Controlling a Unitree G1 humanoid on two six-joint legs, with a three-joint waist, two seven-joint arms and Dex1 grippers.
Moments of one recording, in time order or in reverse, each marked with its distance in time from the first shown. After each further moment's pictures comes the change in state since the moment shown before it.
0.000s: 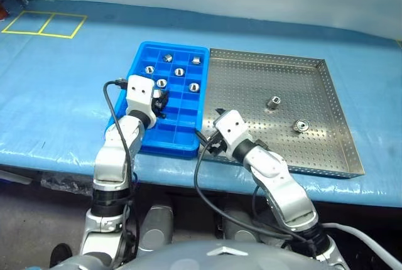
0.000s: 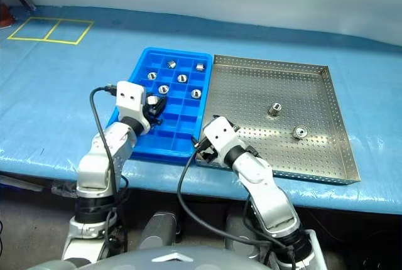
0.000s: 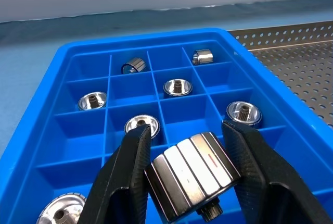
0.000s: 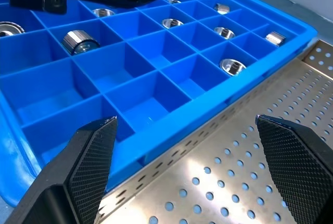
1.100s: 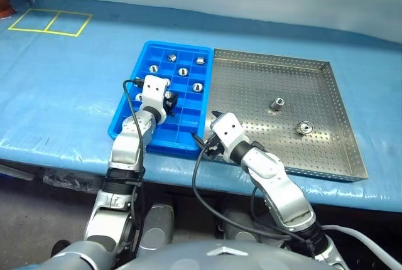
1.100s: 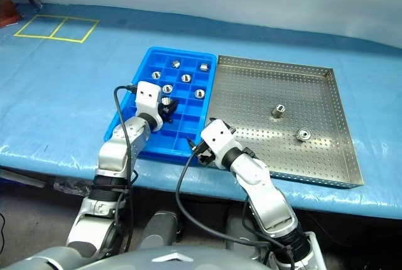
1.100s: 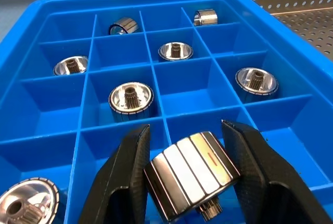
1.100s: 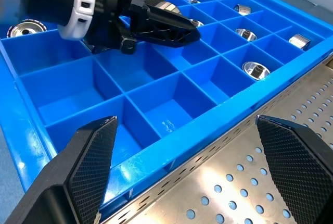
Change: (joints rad) left arm -0.185 -0.007 -0.040 0.421 -0.018 -0.175 -0.009; right arm 0.017 0.006 0.017 0.014 -0.002 -0.020 -0.003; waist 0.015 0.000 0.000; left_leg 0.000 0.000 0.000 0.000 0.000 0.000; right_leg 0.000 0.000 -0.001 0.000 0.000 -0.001
